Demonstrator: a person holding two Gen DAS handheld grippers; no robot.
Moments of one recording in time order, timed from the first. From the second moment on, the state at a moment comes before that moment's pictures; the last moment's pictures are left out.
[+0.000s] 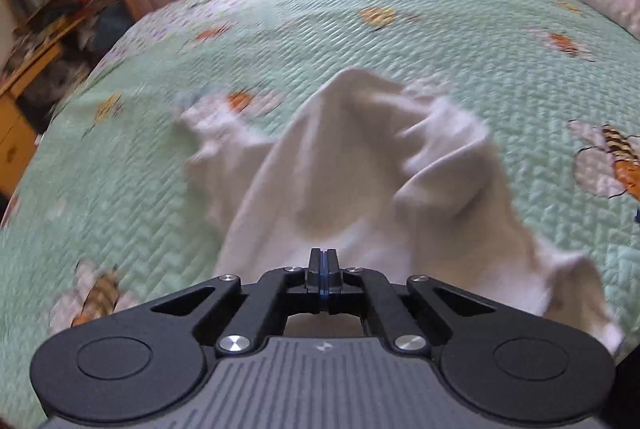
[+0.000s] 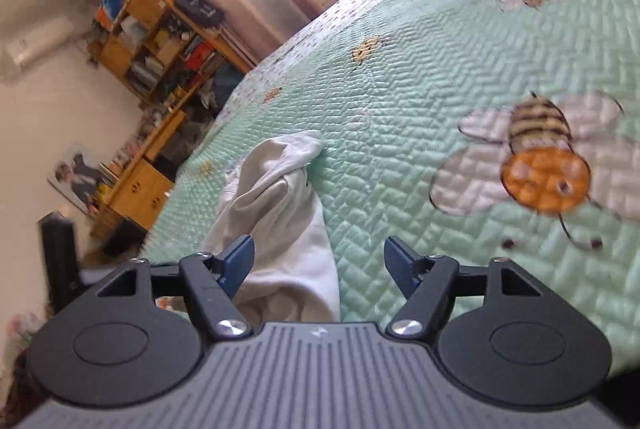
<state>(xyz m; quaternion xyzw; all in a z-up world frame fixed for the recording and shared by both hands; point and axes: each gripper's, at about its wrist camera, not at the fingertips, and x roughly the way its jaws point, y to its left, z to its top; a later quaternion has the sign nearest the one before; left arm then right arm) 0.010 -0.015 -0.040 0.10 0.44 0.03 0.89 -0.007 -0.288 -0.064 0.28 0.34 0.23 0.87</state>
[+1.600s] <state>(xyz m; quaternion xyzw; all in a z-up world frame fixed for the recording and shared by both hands) 0.012 0.013 -0.033 0.00 0.43 -0.02 0.90 -0.053 -0.107 -0.074 -0.12 0.27 0.39 0.87</state>
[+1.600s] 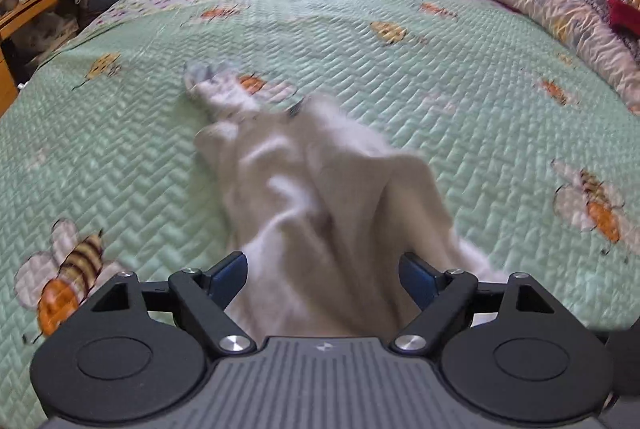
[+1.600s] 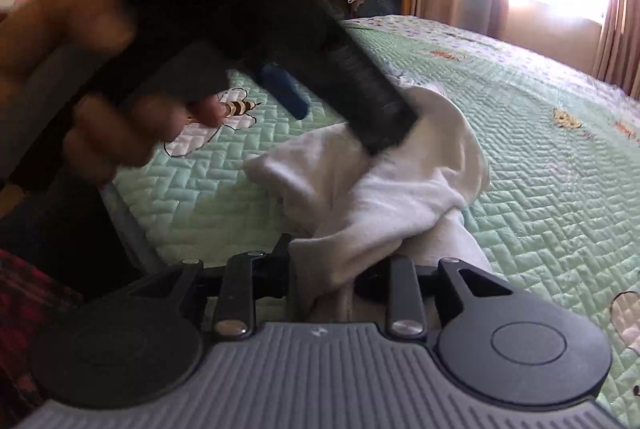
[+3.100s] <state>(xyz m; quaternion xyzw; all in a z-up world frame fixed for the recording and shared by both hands) -0.039 0.052 -0.039 -0.02 0.46 0.01 0.89 0.112 -0.165 -0.067 0.25 0.43 0.29 0.82</state>
